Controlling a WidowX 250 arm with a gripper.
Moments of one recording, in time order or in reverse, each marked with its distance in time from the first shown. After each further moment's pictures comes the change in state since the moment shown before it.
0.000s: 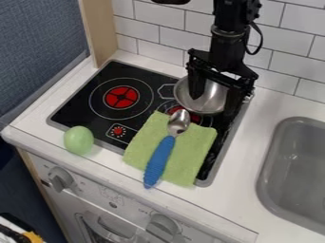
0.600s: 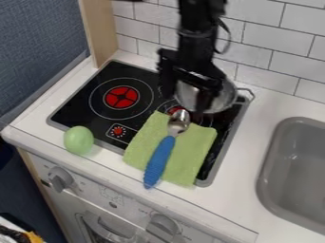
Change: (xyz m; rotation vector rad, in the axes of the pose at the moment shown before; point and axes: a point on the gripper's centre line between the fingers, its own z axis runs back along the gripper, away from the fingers) arm -0.045 0.026 0.021 0.016 -0.075 0.023
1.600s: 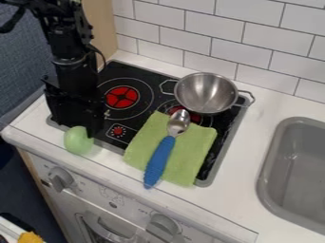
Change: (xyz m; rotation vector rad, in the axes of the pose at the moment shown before) arm -0.103 0.108 -0.035 0.025 0.092 0.177
